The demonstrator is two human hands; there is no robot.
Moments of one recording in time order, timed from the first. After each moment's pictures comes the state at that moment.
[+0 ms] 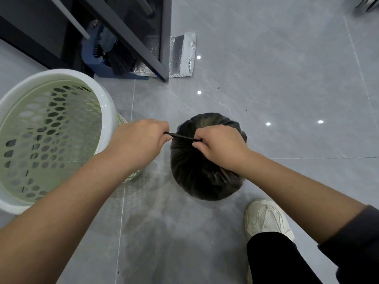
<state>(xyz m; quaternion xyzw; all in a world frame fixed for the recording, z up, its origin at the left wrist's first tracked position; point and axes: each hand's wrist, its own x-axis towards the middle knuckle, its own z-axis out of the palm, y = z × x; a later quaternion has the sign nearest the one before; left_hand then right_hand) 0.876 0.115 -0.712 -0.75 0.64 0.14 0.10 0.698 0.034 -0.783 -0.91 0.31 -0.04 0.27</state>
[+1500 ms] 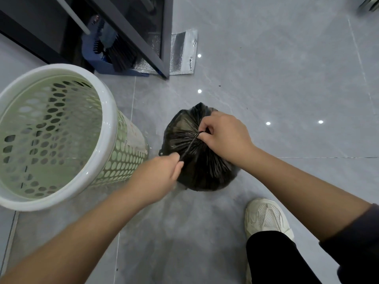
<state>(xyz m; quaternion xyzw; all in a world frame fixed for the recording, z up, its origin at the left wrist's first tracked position) 0.838 0.165 -0.754 -0.74 0.61 0.28 0.02 0.701 0.029 -0.784 -0.84 0.42 -0.08 0.33</state>
